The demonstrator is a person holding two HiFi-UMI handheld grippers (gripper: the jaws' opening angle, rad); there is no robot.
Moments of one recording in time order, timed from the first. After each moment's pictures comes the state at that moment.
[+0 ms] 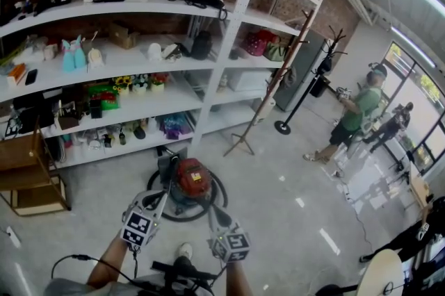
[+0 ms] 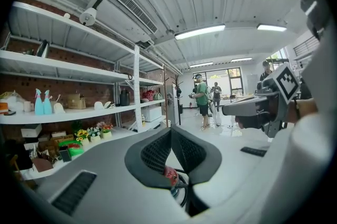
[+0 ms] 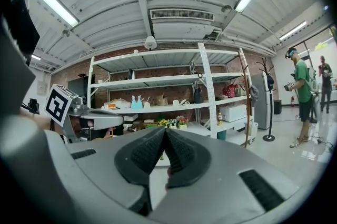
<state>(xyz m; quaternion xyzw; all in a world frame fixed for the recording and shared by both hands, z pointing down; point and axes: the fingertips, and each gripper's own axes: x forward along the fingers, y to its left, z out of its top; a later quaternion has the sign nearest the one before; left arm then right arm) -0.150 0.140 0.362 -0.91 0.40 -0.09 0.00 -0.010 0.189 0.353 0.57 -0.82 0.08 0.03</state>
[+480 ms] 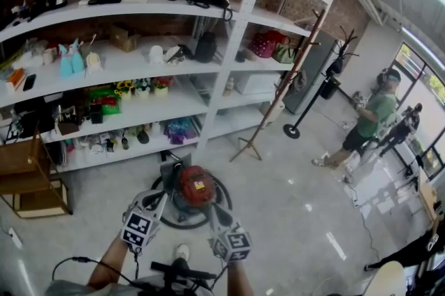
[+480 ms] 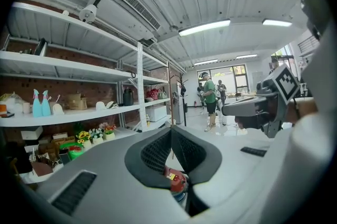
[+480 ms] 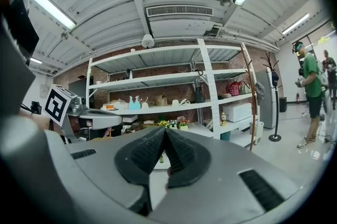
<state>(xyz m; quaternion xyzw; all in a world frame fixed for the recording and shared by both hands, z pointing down) -0.132 0.066 0.365 -0.90 0.42 -0.10 0.00 0.012 0.107 0.359 0.55 -0.83 0.08 0.03</state>
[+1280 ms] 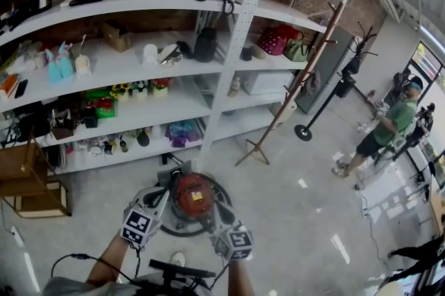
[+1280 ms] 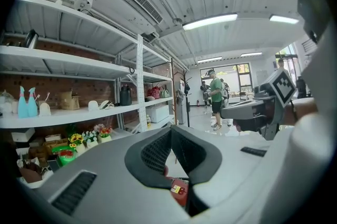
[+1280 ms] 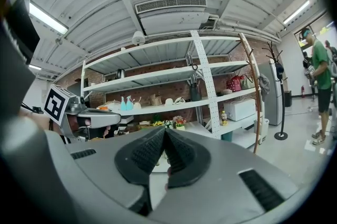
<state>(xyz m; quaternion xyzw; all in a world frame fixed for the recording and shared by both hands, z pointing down) -0.057 -0.060 0.366 -0.90 0.43 -0.10 0.00 0.091 -0.029 0.370 0.53 -0.84 0.10 0.03</state>
